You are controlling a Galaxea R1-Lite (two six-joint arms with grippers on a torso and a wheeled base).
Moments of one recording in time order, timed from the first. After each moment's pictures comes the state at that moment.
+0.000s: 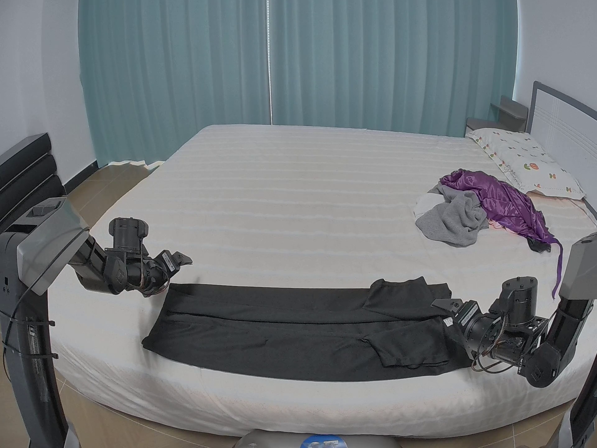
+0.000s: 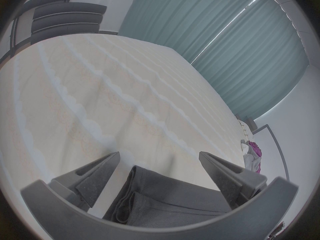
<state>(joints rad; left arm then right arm) 0.02 2.35 -1.18 -0.47 -0.18 -0.64 0.27 2.05 -0.21 -1.28 0.03 1.09</state>
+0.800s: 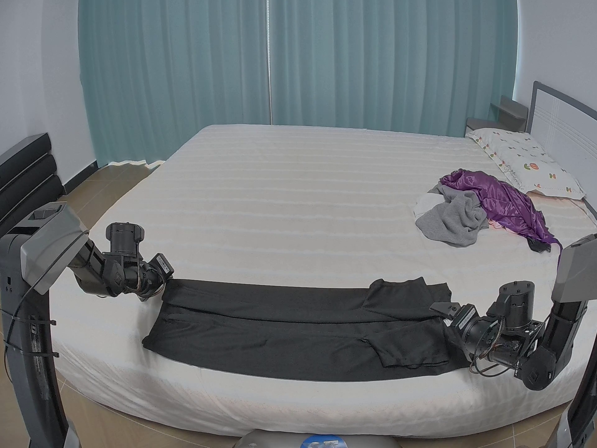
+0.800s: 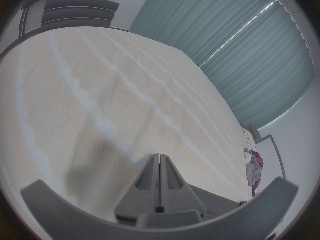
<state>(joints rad) 0.06 2.38 -1.19 -0.48 -0.17 -0.71 0.27 2.10 -0.20 -1.34 0.02 1.07</state>
